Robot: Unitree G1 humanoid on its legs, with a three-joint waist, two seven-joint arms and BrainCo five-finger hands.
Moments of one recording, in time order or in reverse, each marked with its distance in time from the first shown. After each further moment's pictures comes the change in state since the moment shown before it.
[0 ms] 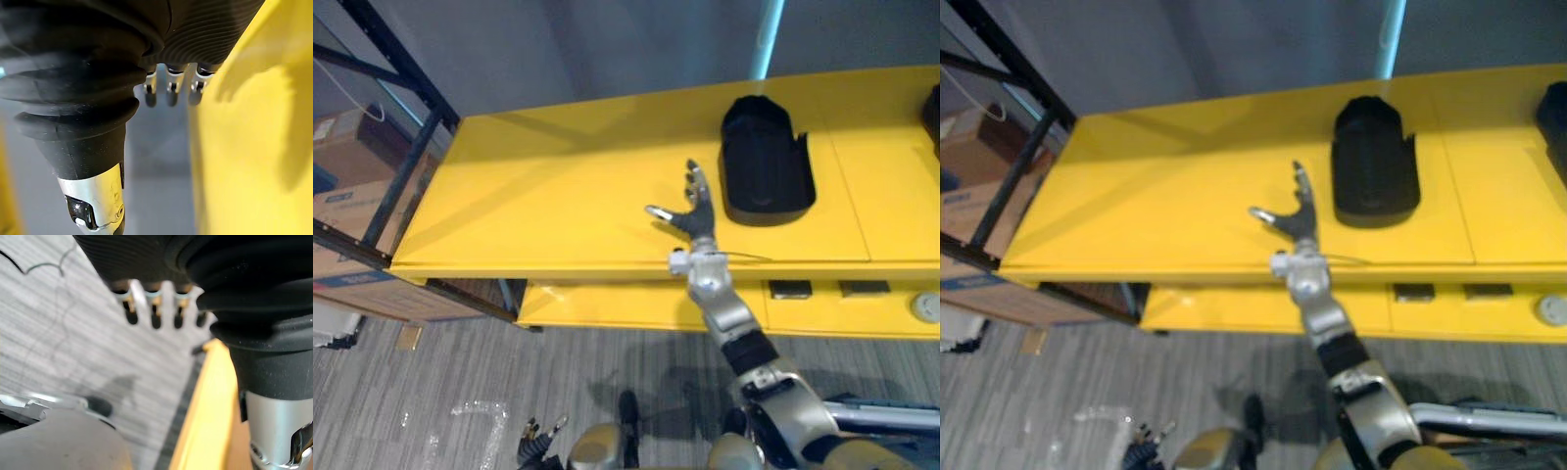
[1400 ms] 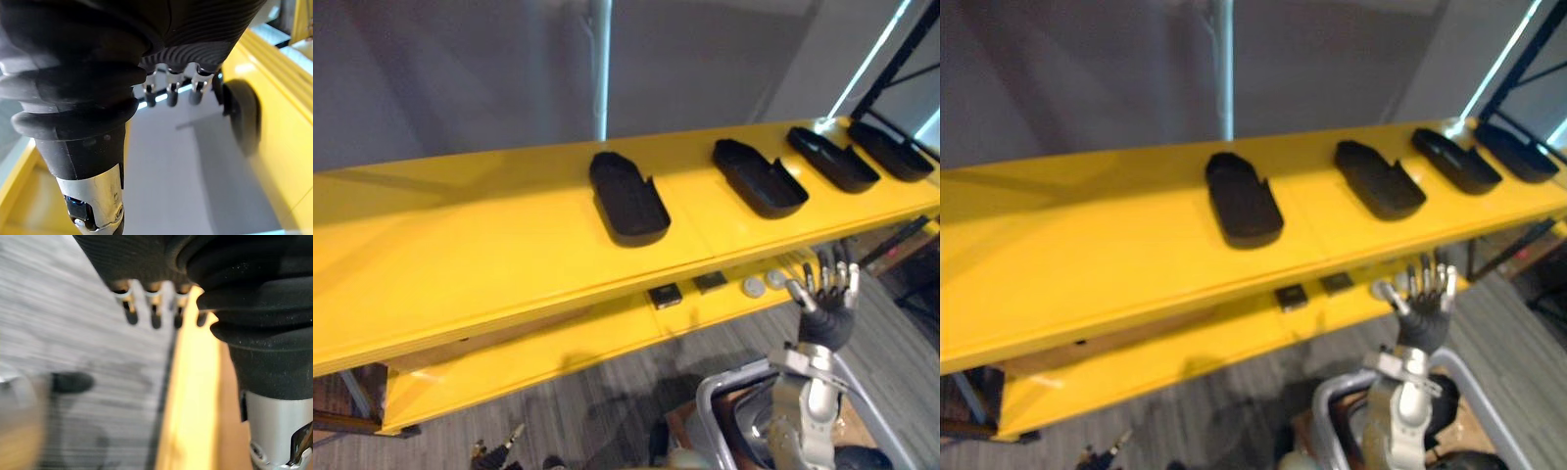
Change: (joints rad) left arm 0.002 0.047 0.185 0.053 0.059 0.138 0.087; right arm 0.657 -0.007 -0.479 -0.330 0.374 -0.306 0.104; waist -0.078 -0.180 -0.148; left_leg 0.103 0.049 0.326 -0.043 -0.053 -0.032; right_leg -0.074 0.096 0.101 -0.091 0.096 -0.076
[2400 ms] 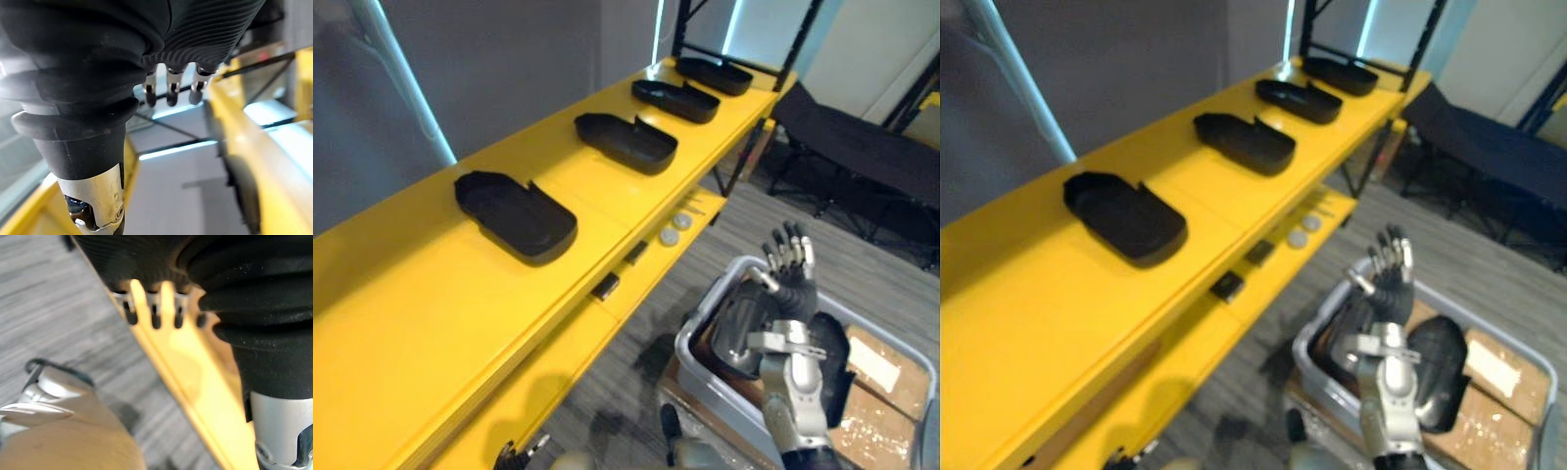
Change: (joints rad) left arm -0.005 0.016 -0.096 -0.073 0.194 0.026 -0.115; right arm -0.102 -0.058 0.147 0.113 0.054 0.031 0.119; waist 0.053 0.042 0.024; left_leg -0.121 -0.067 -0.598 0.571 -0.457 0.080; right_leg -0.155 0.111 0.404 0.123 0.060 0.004
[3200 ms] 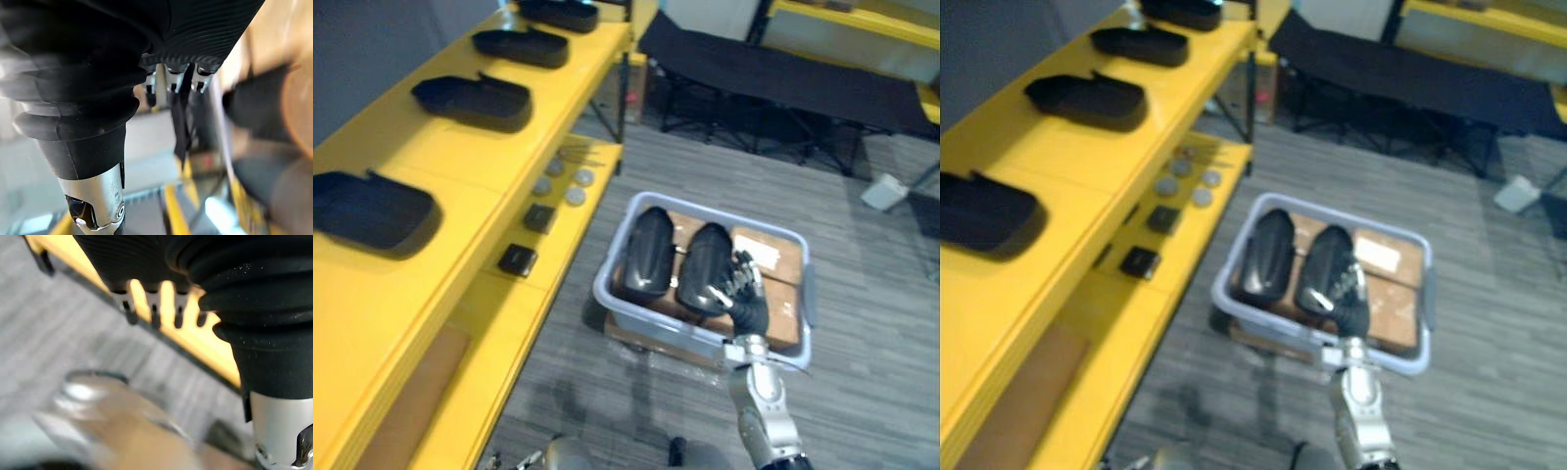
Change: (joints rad) left arm 0.071 -0.041 0.046 0.020 -0.111 -0.116 0.073; right arm 0.103 0.016 0.040 0.032 -0.081 0.141 -0.067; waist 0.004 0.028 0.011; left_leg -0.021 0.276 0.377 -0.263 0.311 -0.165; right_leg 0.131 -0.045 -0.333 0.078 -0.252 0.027
